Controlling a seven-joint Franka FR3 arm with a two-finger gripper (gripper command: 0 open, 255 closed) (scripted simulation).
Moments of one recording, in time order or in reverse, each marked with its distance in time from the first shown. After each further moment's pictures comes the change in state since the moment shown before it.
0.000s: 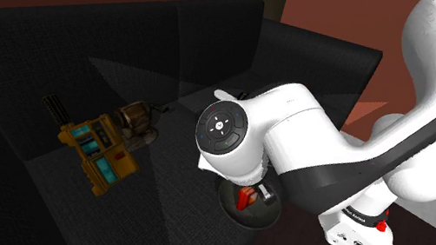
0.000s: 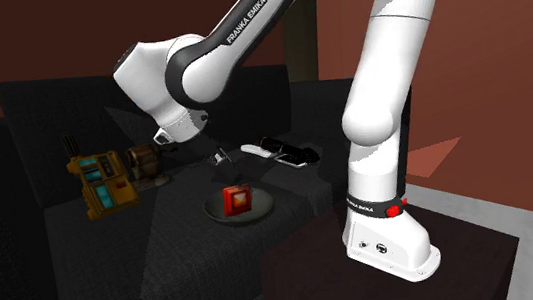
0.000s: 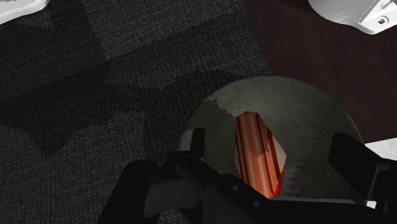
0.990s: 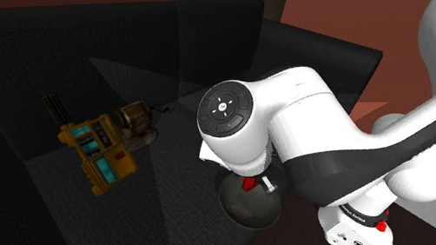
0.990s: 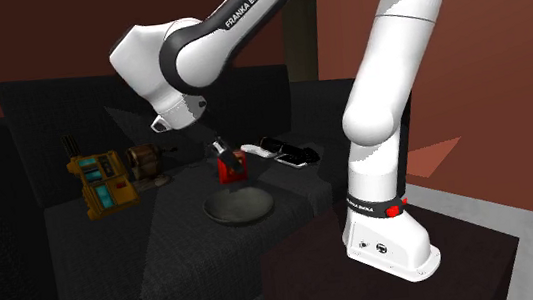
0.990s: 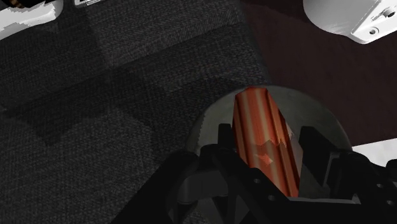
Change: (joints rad) arm 0.007 -0.050 -0.014 0.031 0.021 -0.065 -0.042
